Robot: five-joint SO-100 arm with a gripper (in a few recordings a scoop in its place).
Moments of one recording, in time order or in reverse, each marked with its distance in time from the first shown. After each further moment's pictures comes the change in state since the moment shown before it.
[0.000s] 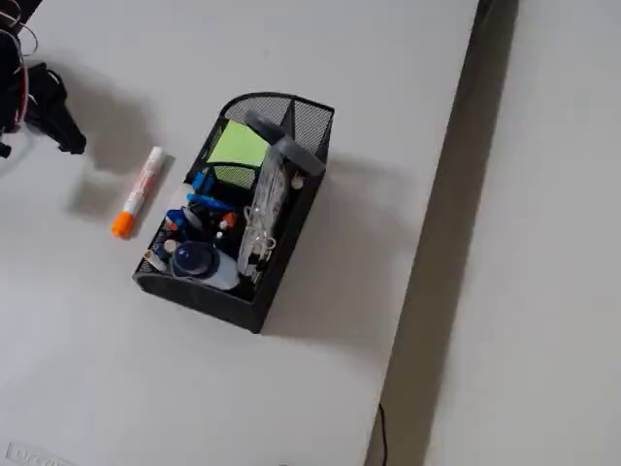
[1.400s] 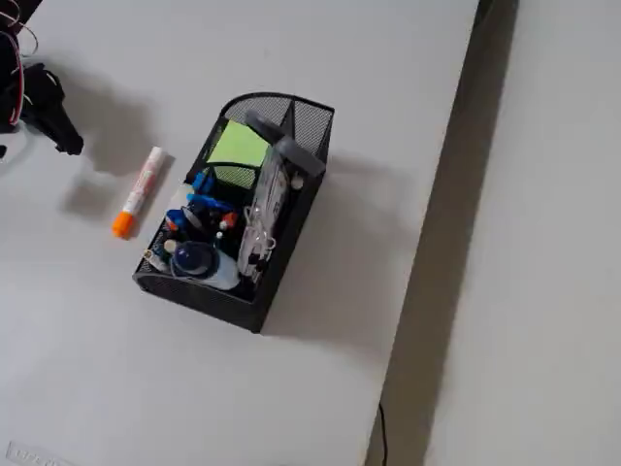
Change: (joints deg) arm 1.3 0.0 -1.3 1.6 7.0
